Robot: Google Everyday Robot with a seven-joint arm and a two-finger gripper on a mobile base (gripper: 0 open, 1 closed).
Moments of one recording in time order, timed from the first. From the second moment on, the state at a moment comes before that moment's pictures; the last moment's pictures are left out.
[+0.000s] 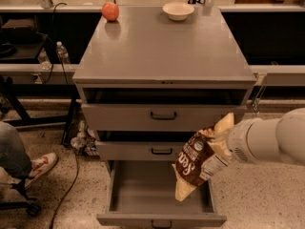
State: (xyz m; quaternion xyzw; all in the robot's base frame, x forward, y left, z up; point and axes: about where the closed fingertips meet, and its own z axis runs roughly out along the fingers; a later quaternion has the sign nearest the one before) arm 0.453 -0.174 0.770 -0.37 0.87 0.04 0.33
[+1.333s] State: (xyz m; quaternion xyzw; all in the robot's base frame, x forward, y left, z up) arm 0.439 -0.130 0.498 -0.27 0.92 0.19 0.21
